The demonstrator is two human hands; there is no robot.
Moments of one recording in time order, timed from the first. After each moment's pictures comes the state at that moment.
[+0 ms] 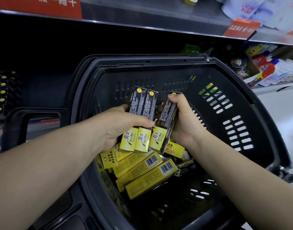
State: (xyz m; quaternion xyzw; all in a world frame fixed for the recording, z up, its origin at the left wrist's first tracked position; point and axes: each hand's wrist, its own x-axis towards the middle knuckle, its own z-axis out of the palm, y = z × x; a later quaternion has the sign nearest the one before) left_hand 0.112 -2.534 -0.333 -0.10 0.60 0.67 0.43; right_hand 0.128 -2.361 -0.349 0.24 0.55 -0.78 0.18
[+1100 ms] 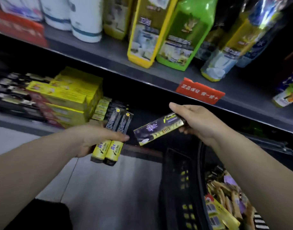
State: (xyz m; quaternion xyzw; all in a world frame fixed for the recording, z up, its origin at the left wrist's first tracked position) left_hand 0.124 -2.833 -0.355 -0.17 0.64 0.70 0.27; right_hand 0.041 -2.591 -0.266 0.00 0.86 -0.47 0.21
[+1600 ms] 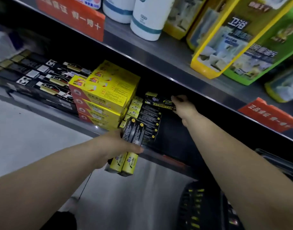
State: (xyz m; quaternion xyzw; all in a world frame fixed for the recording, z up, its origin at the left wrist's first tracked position) left_hand 0.122 -2.883 -0.389 -0.28 0.64 0.66 0.27; right_hand -0.078 -2.725 -0.396 0.05 0.88 -0.46 0.15
